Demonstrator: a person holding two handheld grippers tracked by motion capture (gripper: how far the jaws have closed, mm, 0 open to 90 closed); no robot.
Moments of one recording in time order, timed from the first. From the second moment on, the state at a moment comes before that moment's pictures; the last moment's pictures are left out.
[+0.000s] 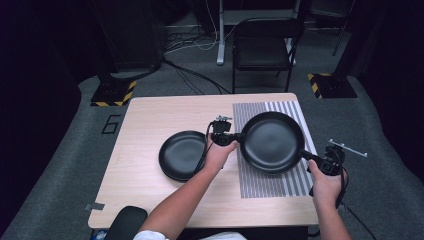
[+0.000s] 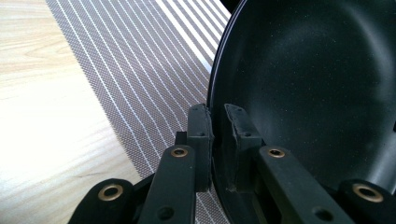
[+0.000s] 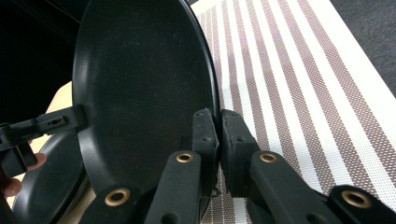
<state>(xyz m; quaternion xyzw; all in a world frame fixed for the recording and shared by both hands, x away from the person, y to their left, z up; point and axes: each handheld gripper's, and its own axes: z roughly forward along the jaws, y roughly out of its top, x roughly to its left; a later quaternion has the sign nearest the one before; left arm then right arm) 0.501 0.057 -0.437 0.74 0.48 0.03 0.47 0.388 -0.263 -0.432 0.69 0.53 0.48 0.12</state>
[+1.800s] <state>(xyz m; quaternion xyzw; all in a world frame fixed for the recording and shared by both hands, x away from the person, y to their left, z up) 0.532 0.040 -0.472 0.73 0.50 0.00 0.46 0.425 -0.278 -0.458 0.71 0.53 0.45 0.11</state>
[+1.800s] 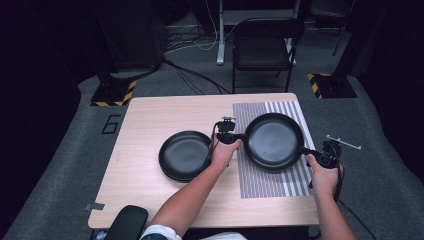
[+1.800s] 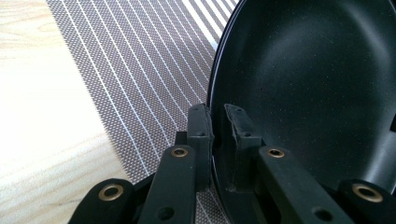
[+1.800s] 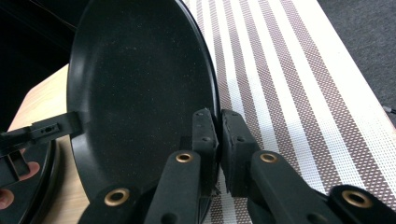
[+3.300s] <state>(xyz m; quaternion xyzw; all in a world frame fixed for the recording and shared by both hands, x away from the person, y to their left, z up) 0.551 0.025 -0.492 0.74 0.53 0.01 0.41 0.453 -0.283 -0.488 0.74 0.51 0.42 0.10</state>
